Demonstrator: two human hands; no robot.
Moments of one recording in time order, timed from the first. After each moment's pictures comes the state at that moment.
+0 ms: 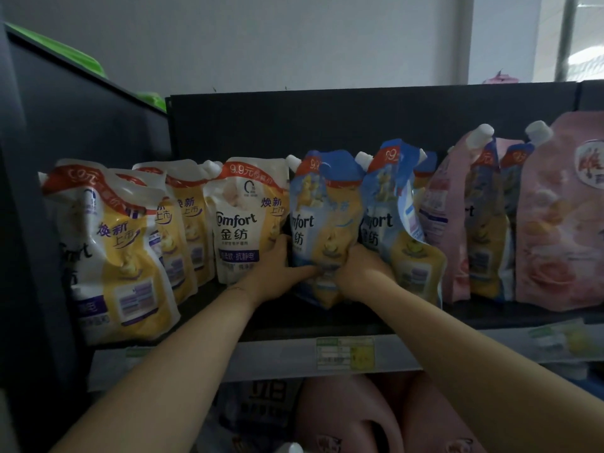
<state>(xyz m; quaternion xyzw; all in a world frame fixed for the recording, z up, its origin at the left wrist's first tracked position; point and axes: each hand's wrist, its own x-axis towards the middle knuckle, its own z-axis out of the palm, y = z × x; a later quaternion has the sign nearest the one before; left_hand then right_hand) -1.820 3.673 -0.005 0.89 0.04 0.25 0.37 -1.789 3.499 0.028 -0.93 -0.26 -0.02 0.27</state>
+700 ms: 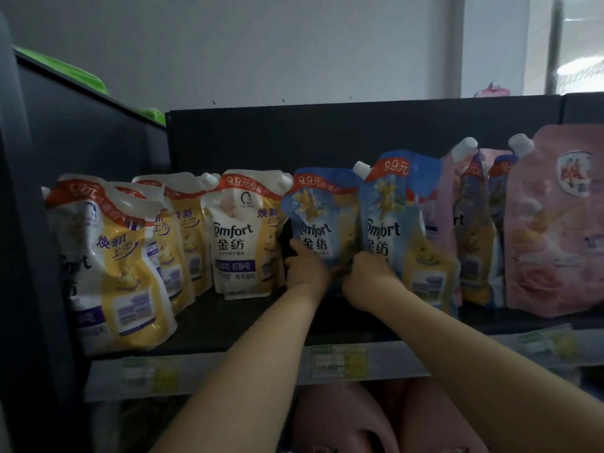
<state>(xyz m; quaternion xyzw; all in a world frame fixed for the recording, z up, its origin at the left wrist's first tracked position) -1.770 3.602 0.005 0.84 0.27 0.27 0.37 -1.776 3.487 0.029 -0.95 -0.26 -0.05 0.18</state>
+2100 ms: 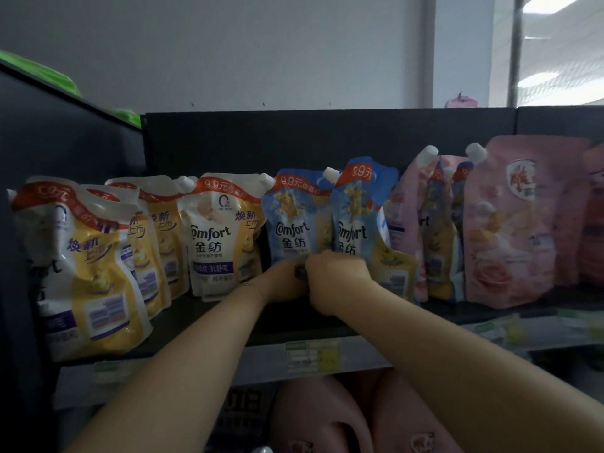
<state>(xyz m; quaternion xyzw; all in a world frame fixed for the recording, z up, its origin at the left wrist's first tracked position) -1.814 3.606 0.021 0.97 -0.02 0.14 0.22 -1.825 3.477 0.045 -0.93 -0.33 -0.15 -0.01</state>
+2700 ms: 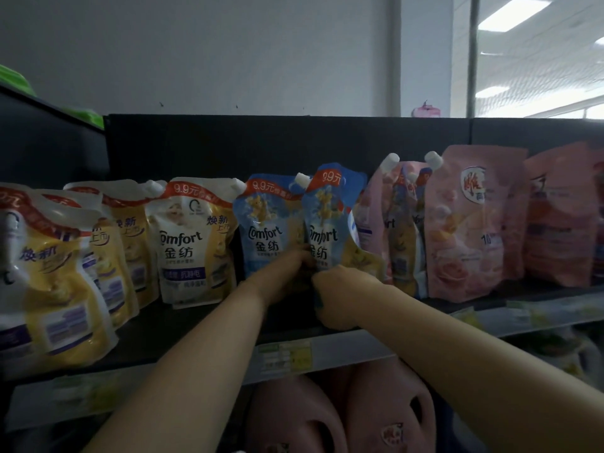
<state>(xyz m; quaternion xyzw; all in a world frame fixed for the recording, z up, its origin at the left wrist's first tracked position) -1.795 3.550 0.035 0.74 0.05 0.10 0.66 -1.817 3.424 0.040 -0.93 -0.37 -0.08 -0.02</state>
